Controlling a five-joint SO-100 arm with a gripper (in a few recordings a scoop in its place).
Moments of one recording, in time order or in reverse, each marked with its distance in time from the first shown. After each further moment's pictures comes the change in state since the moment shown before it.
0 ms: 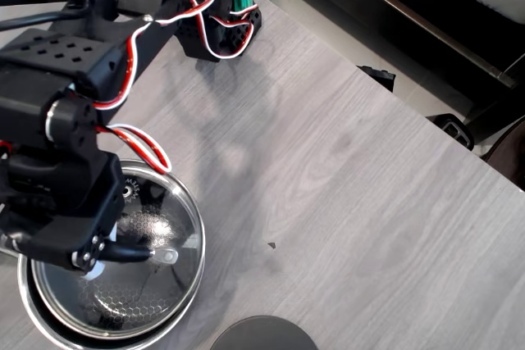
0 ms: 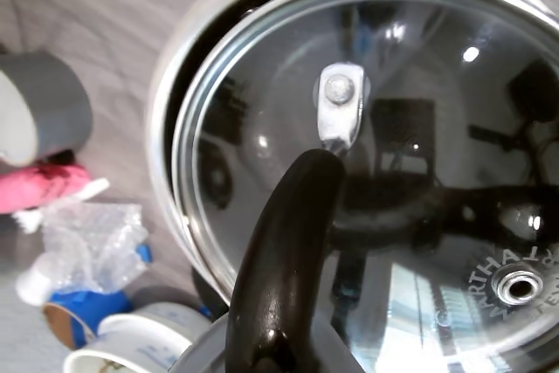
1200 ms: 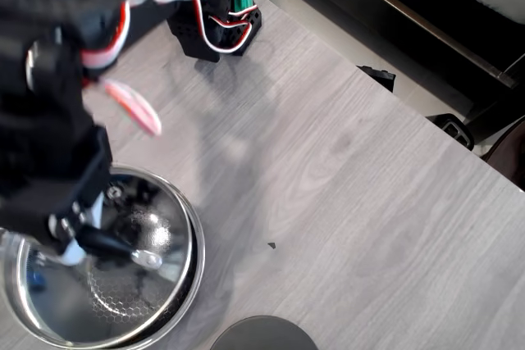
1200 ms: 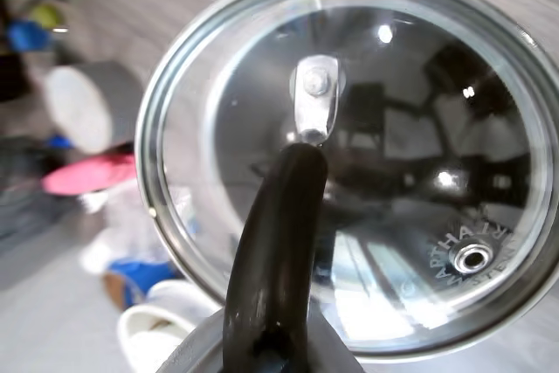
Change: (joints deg) arm 1.2 9.1 -0.4 3.6 -0.4
